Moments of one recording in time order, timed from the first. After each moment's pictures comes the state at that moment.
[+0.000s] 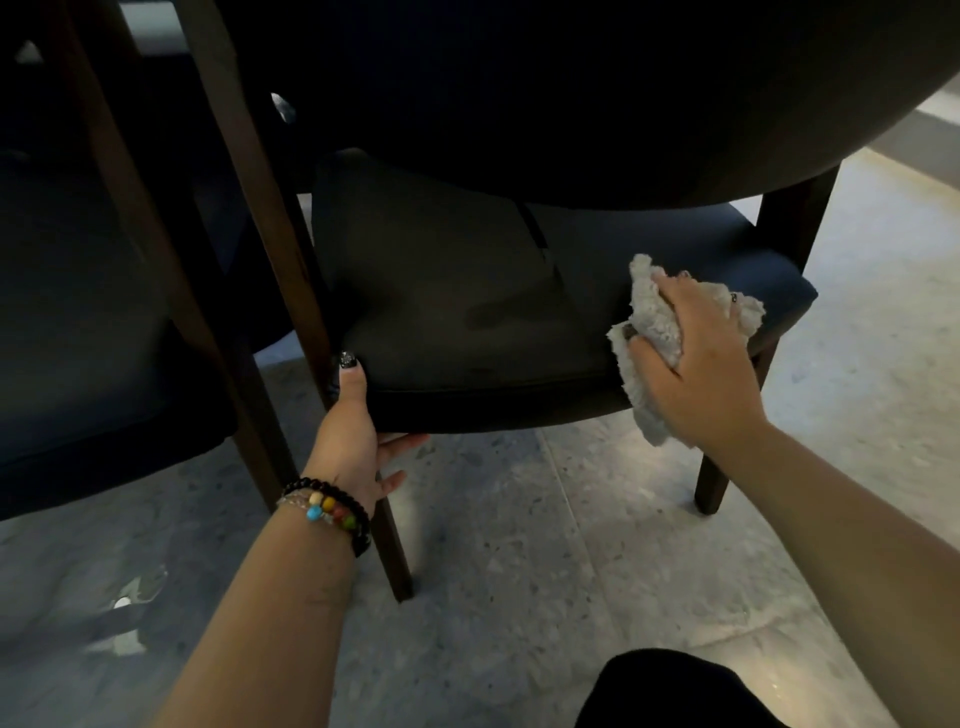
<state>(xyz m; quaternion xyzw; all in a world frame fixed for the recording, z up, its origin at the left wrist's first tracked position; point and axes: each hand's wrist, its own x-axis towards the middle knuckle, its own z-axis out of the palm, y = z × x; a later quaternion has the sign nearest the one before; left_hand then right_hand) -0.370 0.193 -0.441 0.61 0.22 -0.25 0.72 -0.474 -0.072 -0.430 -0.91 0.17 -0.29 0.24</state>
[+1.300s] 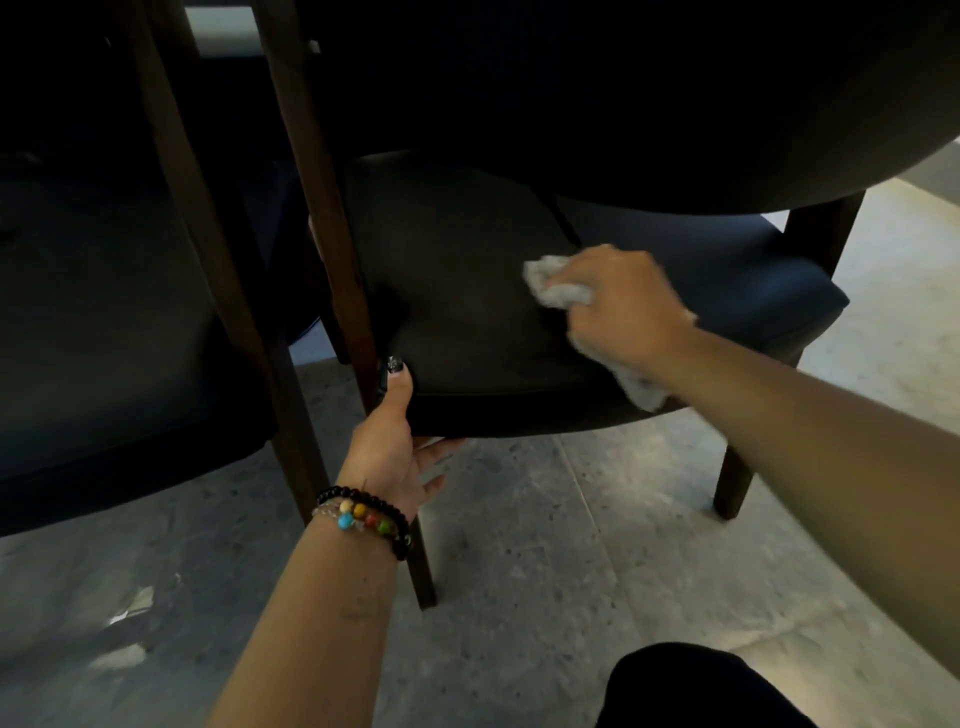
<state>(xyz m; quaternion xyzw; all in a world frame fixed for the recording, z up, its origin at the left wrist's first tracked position) -0.364 0.212 -0.443 0.55 0.19 -0.32 0.75 -0.386 -0.019 -0.383 -0.97 0.07 -0.17 0.16</state>
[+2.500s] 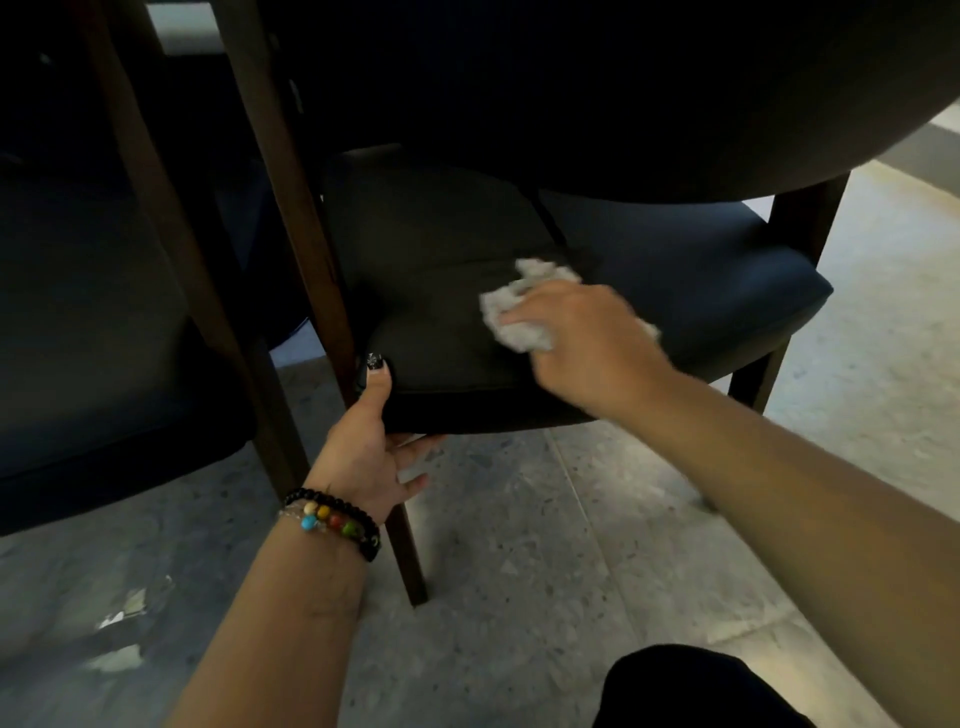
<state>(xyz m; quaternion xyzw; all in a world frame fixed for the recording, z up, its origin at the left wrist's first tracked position) -0.354 0.214 -0.451 0.56 0.18 -0.32 0.74 -0.418 0.017 -0.377 -0.98 0.02 -0.11 0.16</state>
